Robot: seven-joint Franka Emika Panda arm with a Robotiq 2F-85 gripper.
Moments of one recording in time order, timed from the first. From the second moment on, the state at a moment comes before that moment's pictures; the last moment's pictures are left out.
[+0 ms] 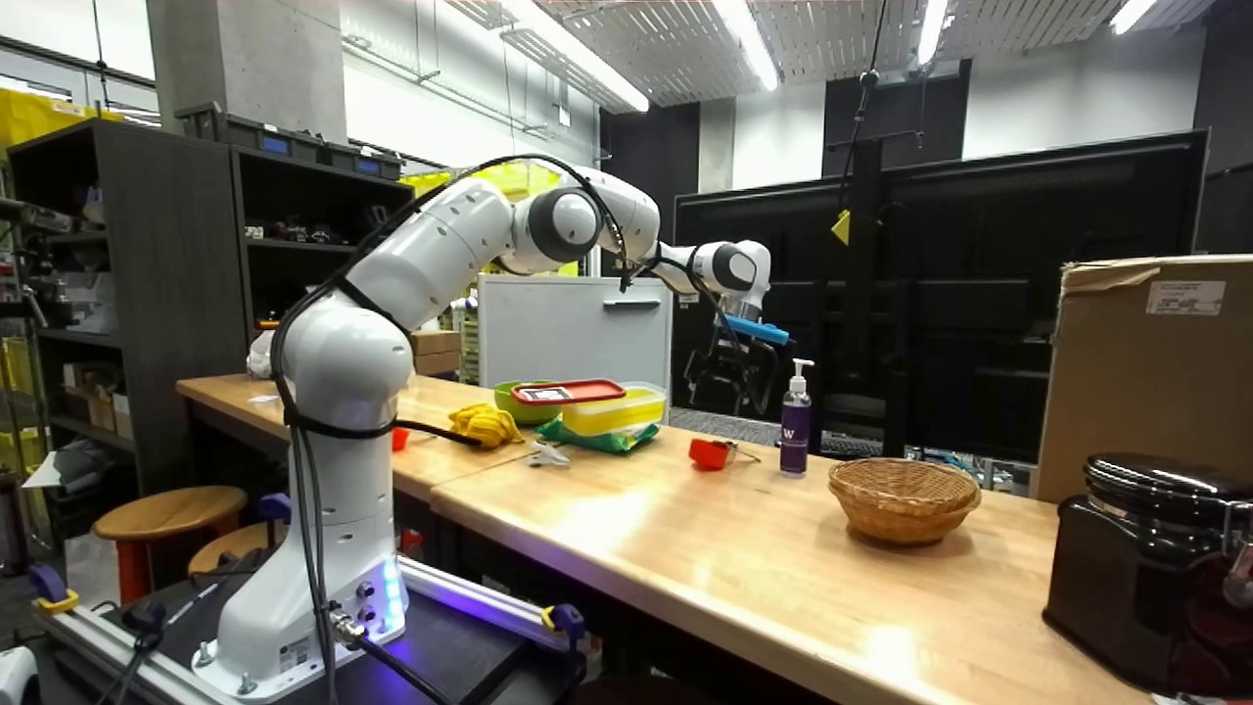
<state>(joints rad) -0.35 0.79 -0.17 -1.06 0.06 1.51 -1.02</state>
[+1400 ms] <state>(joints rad) -0.43 0.97 -0.12 -0.92 0.07 1.51 -1.06</state>
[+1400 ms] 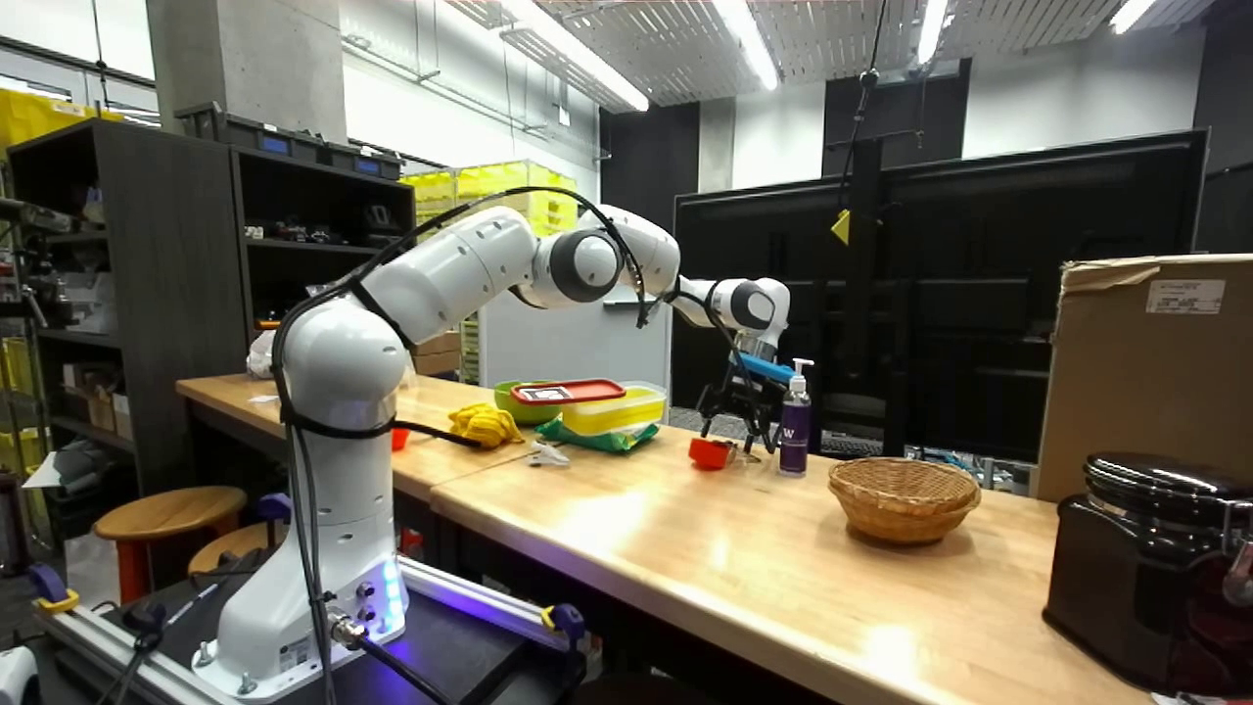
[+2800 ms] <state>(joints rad) -0.49 0.96 -0.12 -0.82 0.14 1.37 -1.08</state>
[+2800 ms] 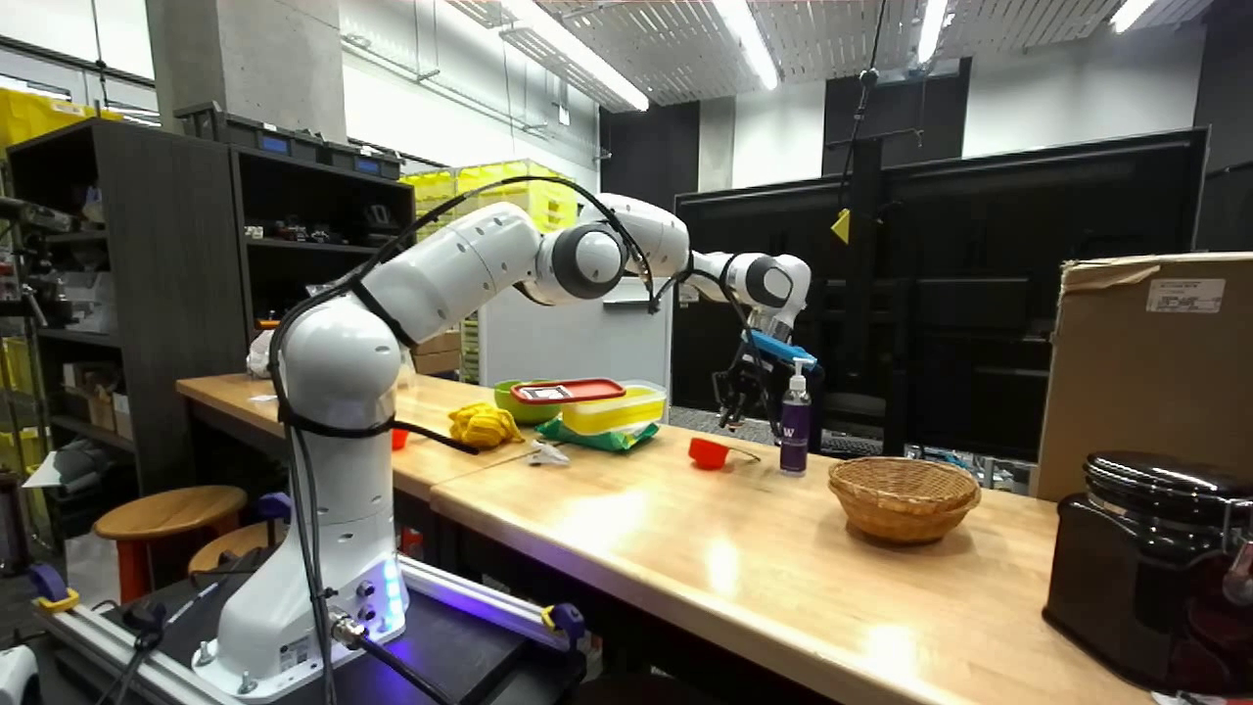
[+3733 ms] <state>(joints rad) -0.48 0.56 -0.11 -1.05 0.38 1.09 -0.97</state>
